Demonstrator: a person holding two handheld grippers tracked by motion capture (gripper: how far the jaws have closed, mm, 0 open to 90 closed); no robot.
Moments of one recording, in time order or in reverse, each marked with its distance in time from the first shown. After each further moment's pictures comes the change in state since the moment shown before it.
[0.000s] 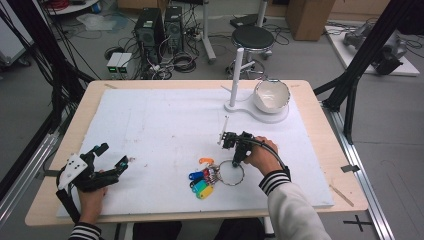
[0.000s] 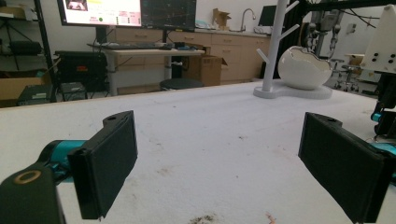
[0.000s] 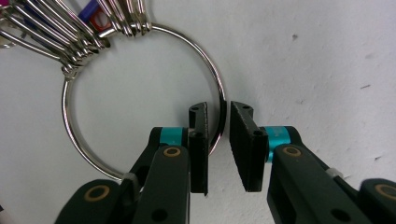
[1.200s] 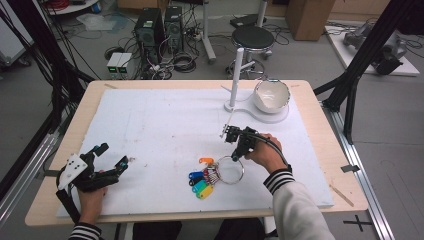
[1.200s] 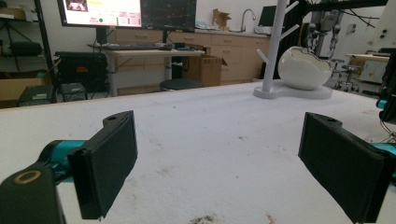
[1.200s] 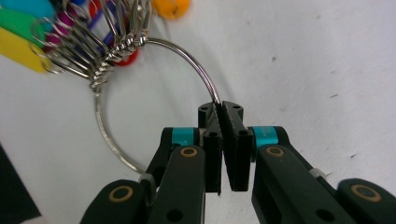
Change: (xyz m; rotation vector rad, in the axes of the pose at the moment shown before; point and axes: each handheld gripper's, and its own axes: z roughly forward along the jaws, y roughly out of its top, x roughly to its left) left arm 0.000 0.000 0.000 -0.001 0.000 0.004; right arm -0.003 -0.009 -0.025 -0.144 0.032 0.045
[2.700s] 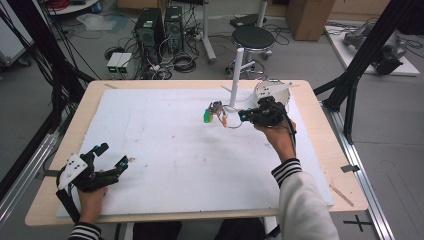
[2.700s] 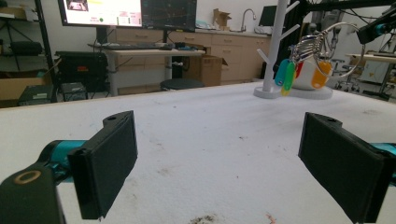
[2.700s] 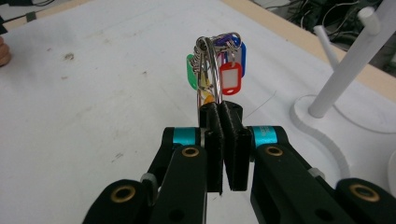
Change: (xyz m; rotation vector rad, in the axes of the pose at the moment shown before) left arm 0.000 0.000 0.000 0.000 0.002 -0.005; right arm -0.041 -0.045 -0.073 -0.742 -0.137 0.201
